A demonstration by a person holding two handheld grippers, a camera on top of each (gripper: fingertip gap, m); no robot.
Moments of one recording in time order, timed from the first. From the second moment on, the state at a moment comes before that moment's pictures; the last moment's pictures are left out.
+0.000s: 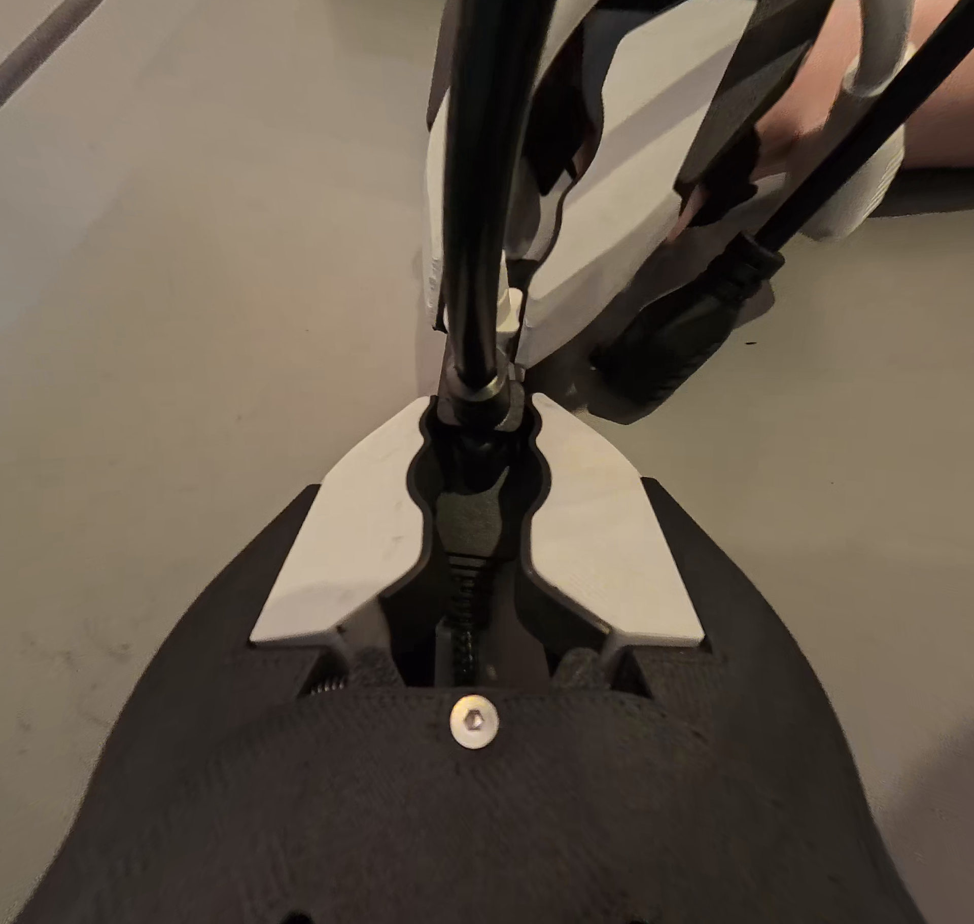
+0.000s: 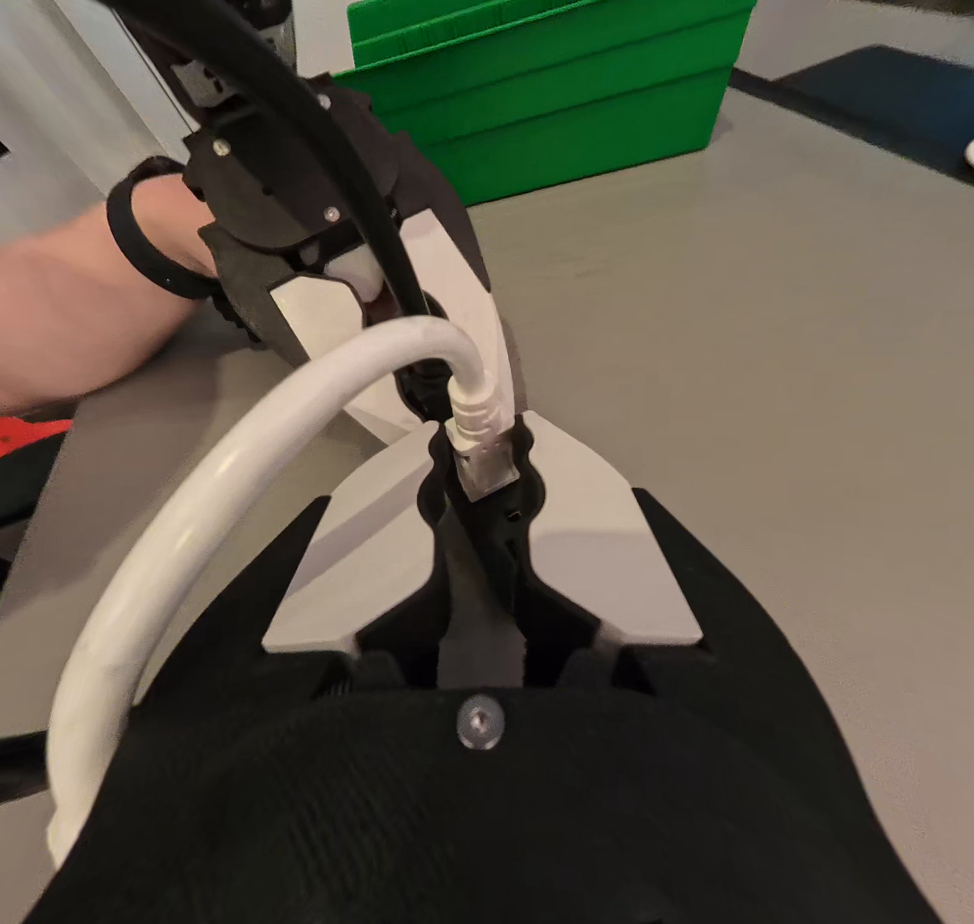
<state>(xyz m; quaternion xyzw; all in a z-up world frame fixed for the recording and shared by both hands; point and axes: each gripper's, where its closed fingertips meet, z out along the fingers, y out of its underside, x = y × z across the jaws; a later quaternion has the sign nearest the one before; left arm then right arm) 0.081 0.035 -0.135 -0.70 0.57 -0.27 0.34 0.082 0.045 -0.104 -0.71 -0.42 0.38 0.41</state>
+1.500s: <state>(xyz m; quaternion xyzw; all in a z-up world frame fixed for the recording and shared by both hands) 0.083 0.027 -0.132 -0.68 0.58 -0.30 0.34 0.080 0.030 -0.094 -0.66 -0.52 0.26 0.48</state>
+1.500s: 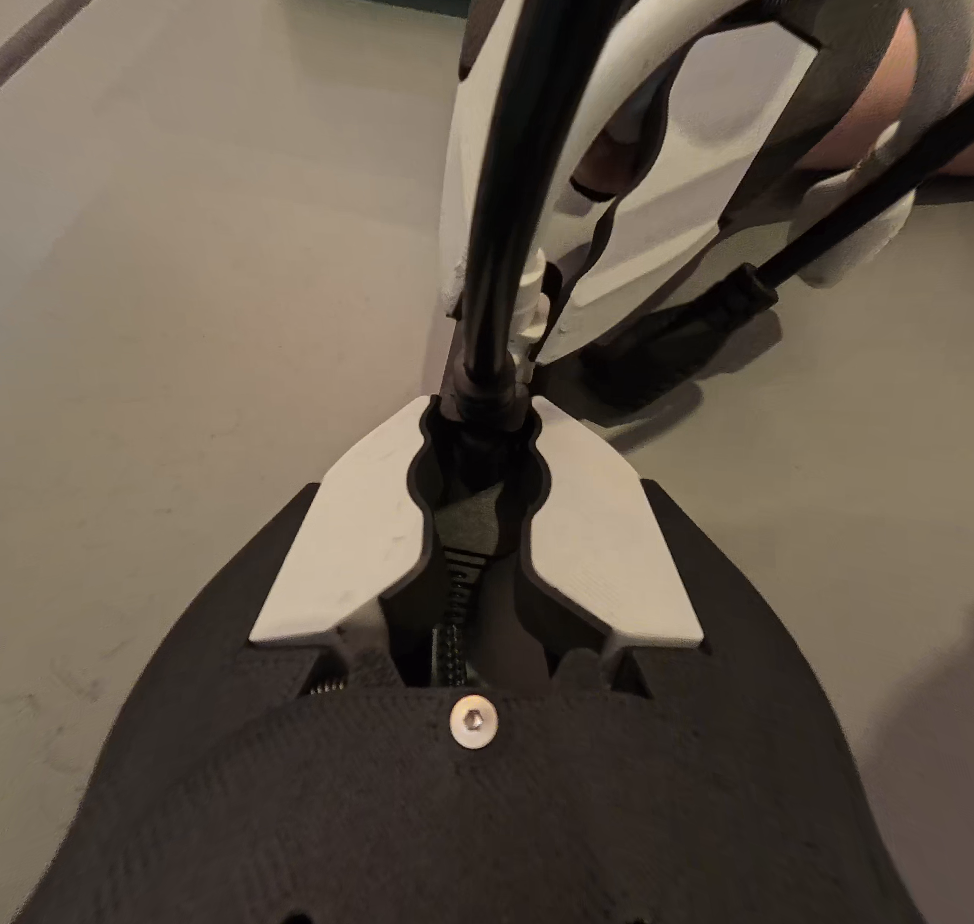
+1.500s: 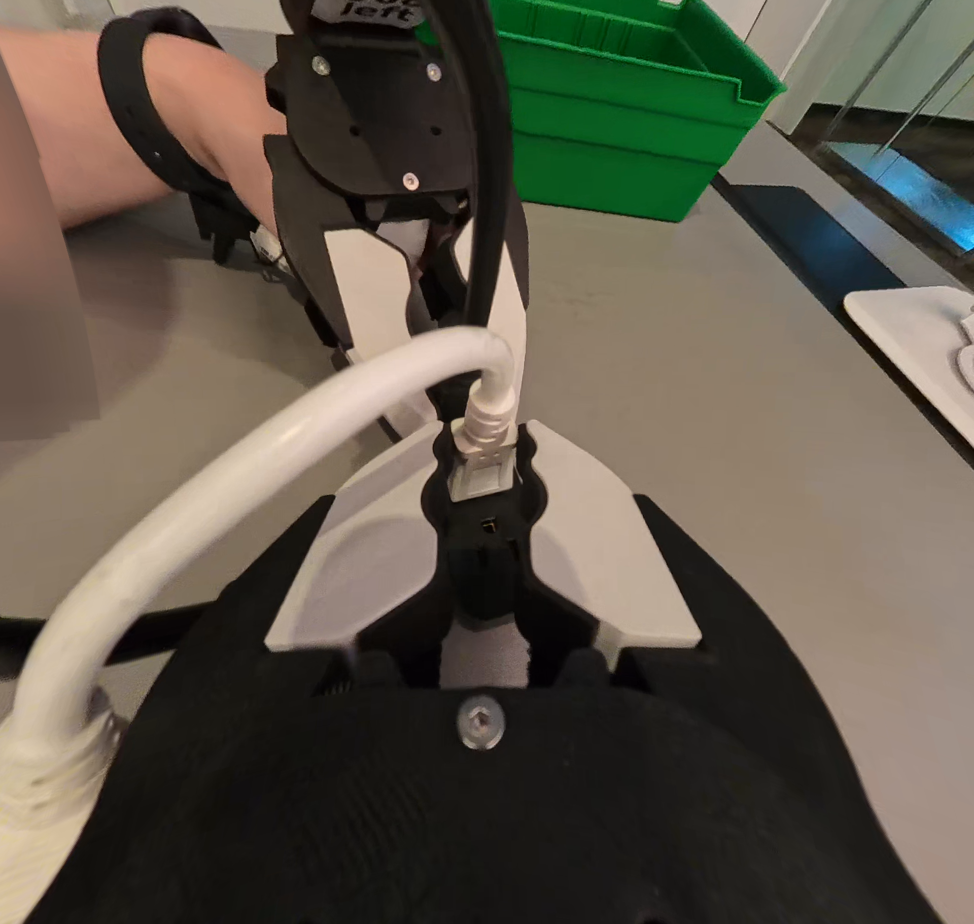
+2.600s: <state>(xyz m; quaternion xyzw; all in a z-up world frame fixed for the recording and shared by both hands) 0.082 0.030 -0.135 -0.68 0.58 -0.30 0.34 0.125 0.057 -0.029 -0.63 -0.40 0.31 0.59</state>
